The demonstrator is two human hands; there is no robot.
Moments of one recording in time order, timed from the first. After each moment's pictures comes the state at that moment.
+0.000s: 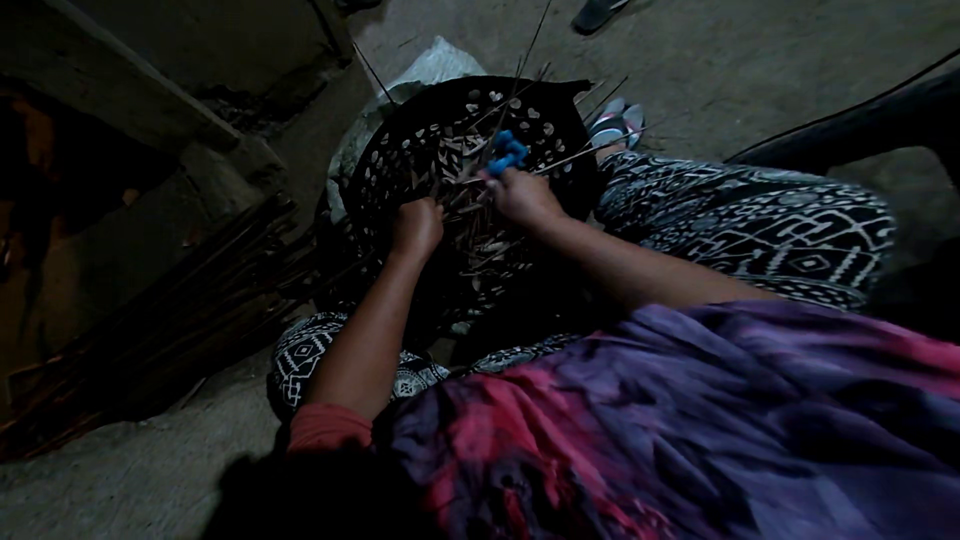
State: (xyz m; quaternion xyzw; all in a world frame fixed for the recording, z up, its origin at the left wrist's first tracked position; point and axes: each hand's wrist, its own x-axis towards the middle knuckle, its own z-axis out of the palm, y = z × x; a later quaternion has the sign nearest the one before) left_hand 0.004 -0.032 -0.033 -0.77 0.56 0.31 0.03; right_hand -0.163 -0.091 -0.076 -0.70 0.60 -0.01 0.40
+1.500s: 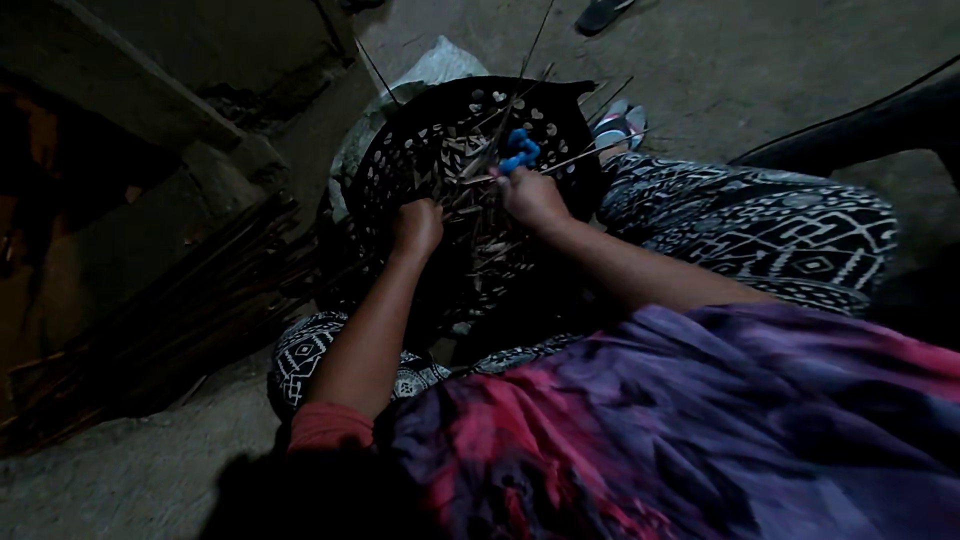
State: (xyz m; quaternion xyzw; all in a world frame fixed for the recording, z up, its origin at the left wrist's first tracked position) left_hand 0.007 -0.031 -0.036 -0.77 0.55 0.31 0.03; right_hand -0.164 -0.087 -0.077 -0.68 0.61 -0.03 0.40
